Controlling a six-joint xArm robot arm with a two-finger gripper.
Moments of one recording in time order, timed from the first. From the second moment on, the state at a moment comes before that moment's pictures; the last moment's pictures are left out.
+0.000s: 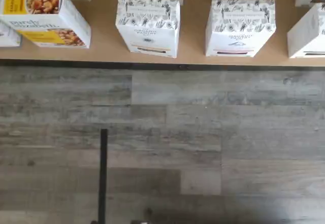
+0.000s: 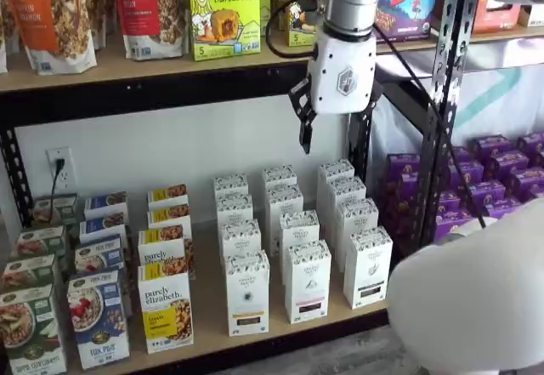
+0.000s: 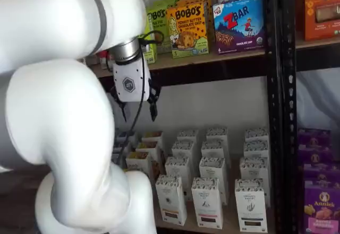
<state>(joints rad) 0.24 -0.77 -0.63 0.02 1.28 0.25</state>
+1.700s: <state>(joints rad) 0.26 -0.13 -0.60 0.02 0.66 0.25</state>
